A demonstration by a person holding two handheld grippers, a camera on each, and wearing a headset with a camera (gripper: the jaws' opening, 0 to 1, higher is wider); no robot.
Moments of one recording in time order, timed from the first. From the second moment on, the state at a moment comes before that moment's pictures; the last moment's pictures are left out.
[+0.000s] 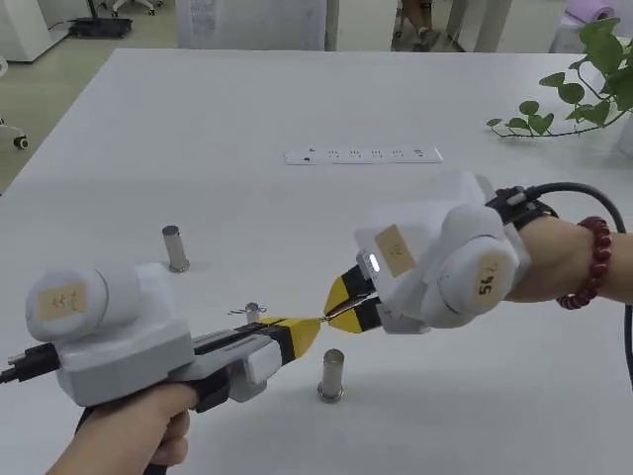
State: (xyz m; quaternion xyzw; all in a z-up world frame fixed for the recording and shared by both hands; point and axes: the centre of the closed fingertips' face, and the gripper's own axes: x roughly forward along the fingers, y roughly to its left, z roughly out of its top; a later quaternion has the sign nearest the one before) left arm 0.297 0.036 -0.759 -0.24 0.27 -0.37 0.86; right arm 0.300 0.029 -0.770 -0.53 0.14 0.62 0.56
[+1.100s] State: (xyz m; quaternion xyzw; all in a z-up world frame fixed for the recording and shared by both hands) left arm 0.292 0.043 -0.754 -0.13 0.22 -0.42 0.87; right arm 0.300 0.021 -0.760 -0.43 0.19 0.63 0.61
